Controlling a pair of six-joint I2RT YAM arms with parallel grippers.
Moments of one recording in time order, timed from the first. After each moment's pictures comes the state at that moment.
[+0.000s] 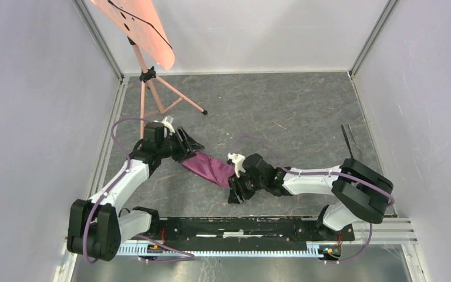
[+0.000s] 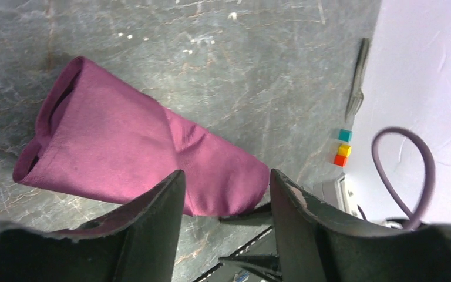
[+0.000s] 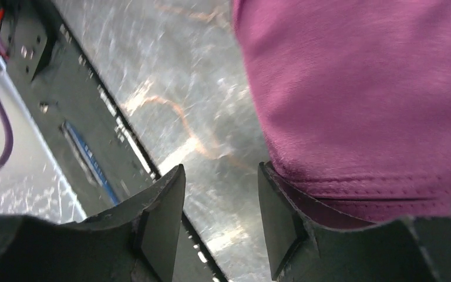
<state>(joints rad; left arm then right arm) -0.20 1.15 0.60 -0.17 0.47 -0.79 1.02 1.51 0.60 0.10 -0.33 0.42</state>
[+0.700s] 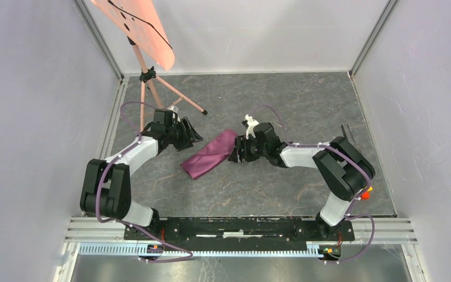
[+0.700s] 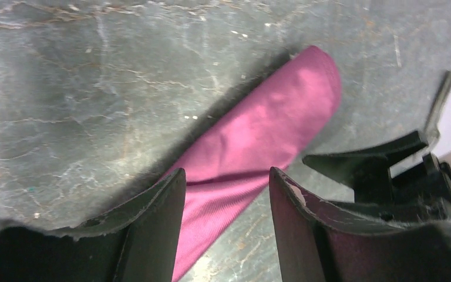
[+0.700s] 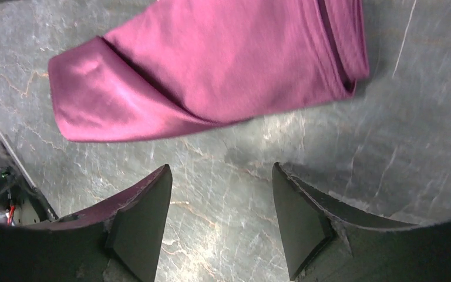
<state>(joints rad) -0.20 1.45 0.81 -0.19 0.34 -0.64 0.65 1.73 0.82 0.26 -0.30 0.46</state>
